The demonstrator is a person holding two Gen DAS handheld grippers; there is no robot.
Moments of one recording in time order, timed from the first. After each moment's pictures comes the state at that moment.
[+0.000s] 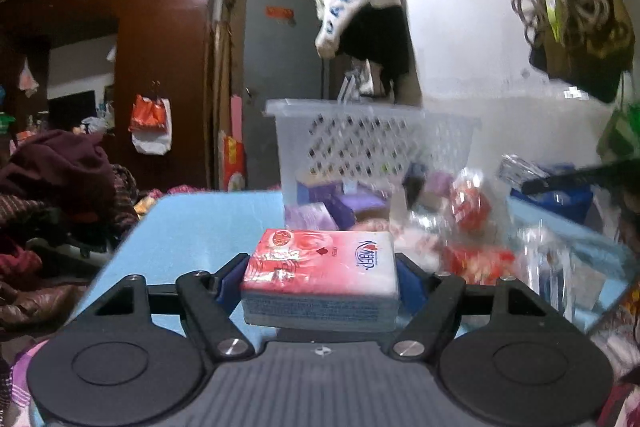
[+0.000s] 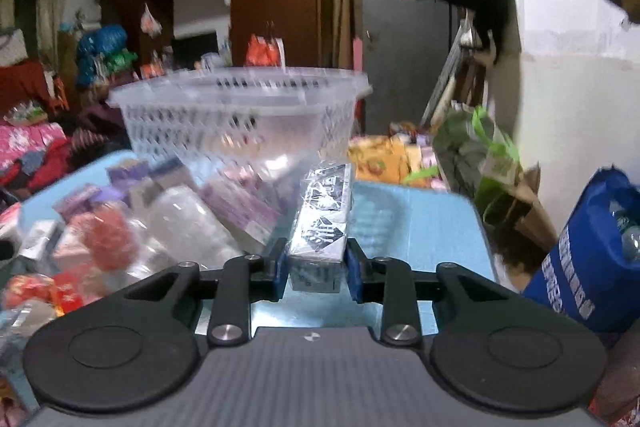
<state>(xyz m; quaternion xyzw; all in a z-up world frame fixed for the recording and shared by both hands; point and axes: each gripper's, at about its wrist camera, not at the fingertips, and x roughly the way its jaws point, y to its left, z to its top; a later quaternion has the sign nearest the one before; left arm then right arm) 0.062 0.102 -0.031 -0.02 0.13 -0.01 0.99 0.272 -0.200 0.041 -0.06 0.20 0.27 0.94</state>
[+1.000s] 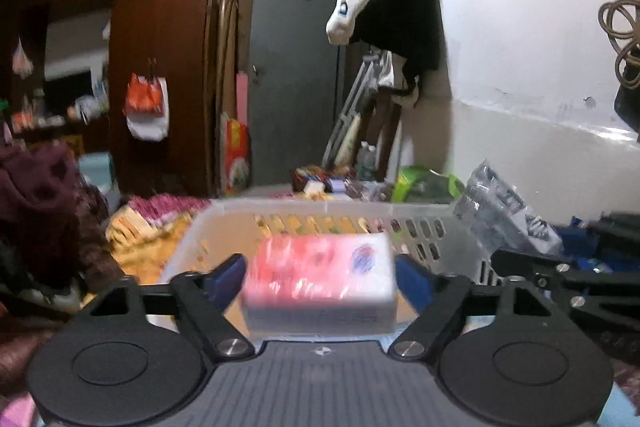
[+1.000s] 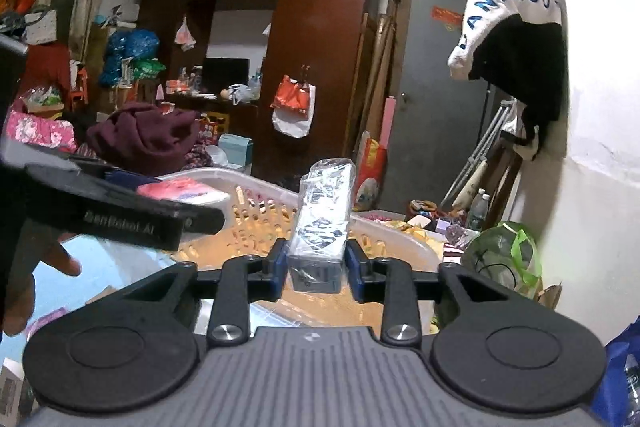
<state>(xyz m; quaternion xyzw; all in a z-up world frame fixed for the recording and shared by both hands) 0.309 0.061 0.084 -0.03 0.18 0.02 0.98 0.365 -0.095 0.120 -0.12 0.12 0.29 0.94</state>
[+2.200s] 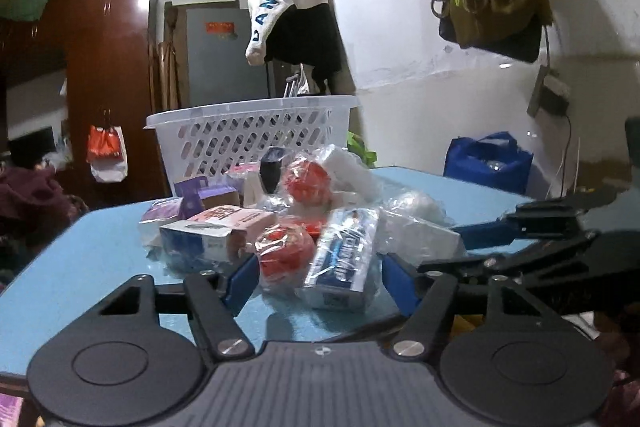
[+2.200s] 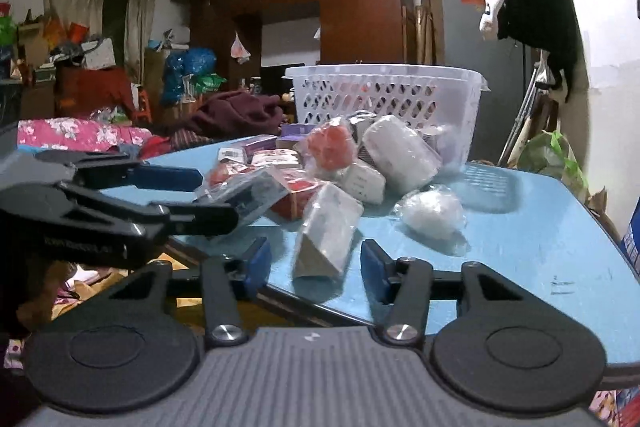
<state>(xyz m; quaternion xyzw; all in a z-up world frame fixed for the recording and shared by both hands) 0.038 -0.010 -0.051 0.05 0.12 -0.07 0.99 0.134 -0.189 -0.024 -0.06 0.13 0.38 0.91</state>
